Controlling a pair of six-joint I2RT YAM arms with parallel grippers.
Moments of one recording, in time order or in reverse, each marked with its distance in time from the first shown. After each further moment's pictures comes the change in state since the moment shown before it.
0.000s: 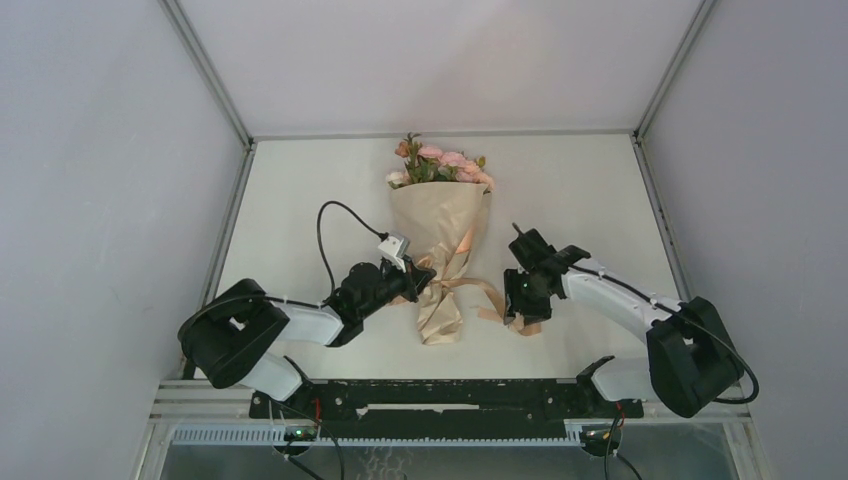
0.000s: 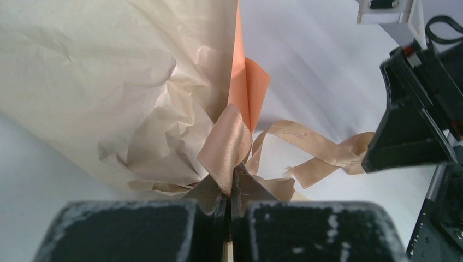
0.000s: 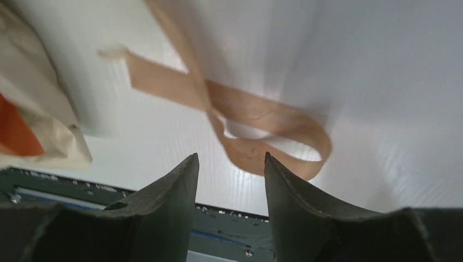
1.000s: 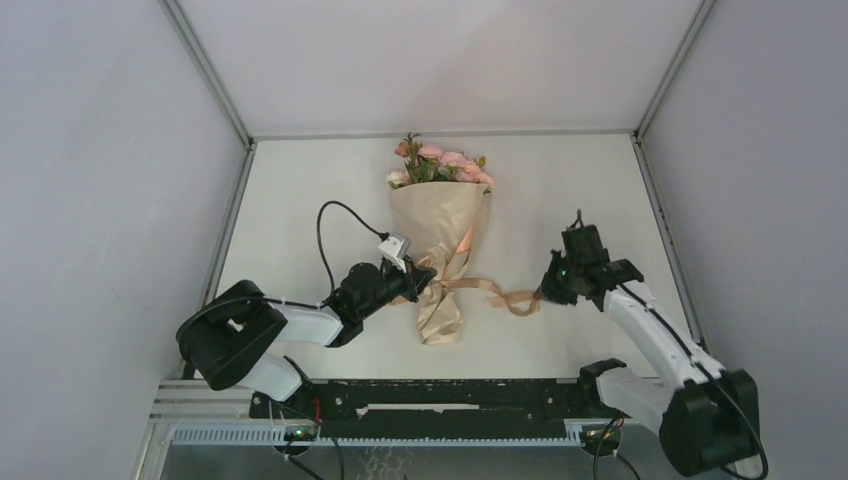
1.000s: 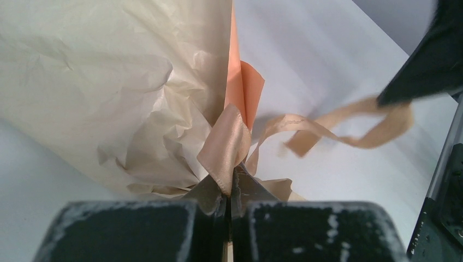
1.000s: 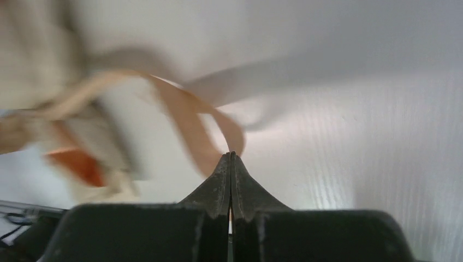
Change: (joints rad) left arm -0.007 -0.013 0.000 -0.001 0.000 0.018; right arm -0.306 -0.227 -0.143 0.092 -0.014 0.089
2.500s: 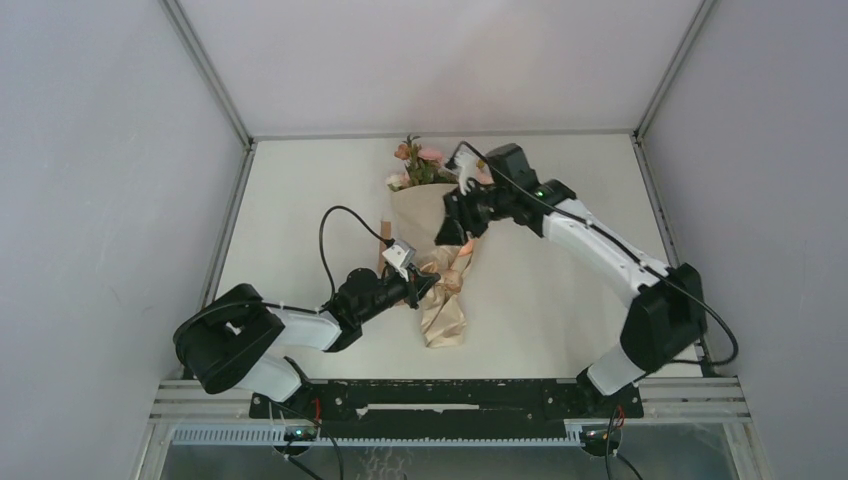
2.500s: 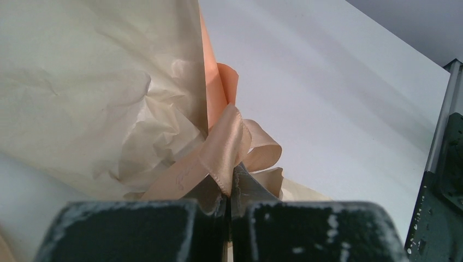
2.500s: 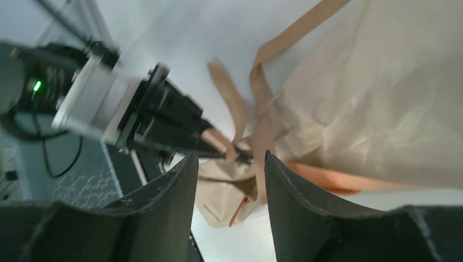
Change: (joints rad) left arm -0.032 -0.023 -0.029 0.053 0.051 0.104; right arm 0.346 0.540 0.847 0.095 -0.452 -0.591
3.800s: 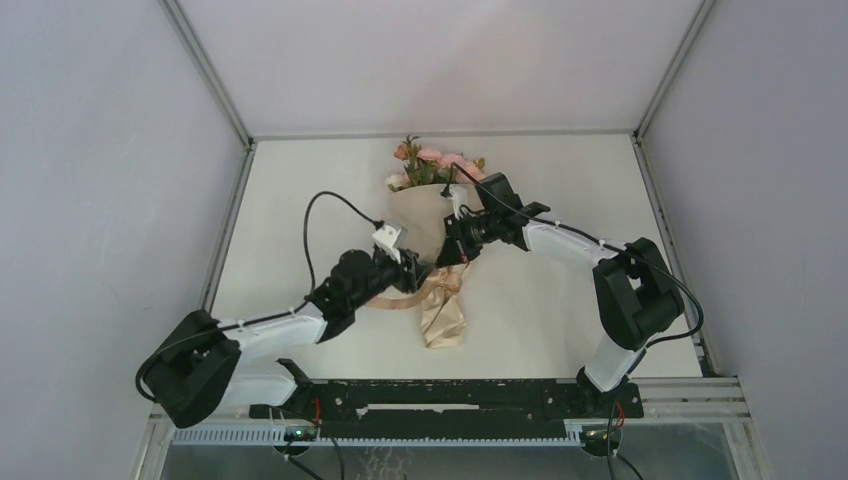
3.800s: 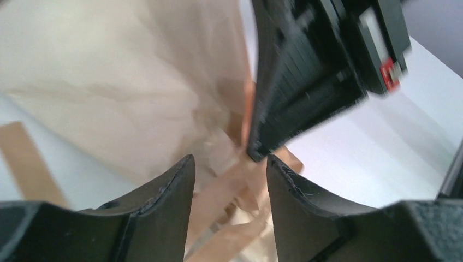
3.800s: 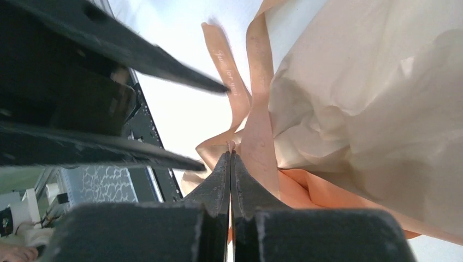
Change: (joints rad) left arm 0.036 -0.176 0.056 -0.280 -0.057 0.011; right arm -0.038 0.065 -0.307 0.272 -0.211 0.078
